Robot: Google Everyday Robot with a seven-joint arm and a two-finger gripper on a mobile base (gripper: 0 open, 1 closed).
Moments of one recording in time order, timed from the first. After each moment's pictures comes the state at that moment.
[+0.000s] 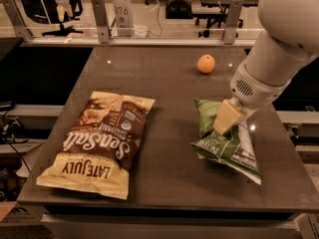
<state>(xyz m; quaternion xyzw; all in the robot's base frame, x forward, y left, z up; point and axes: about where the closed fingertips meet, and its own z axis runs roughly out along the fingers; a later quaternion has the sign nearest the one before) 0.472 -0.166 0.862 -0.29 0.95 0.05 0.08</state>
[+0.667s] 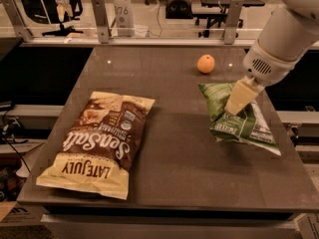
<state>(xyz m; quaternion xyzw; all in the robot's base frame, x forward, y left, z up) 0.514 -0.187 0.889 -0.39 0.91 0.04 0.10</state>
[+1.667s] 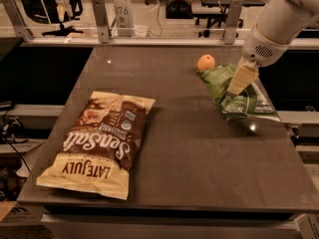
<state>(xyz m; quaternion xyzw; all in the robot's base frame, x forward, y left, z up) 0.592 -0.205 0.890 -0.52 0.84 0.02 0.15</state>
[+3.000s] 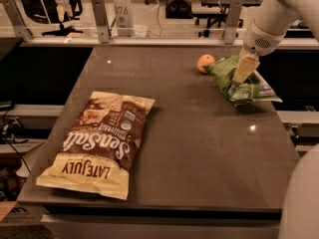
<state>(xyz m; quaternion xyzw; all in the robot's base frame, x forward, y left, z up) 0.664 -0.234 0.875 -0.57 0.81 -0.01 0.14</state>
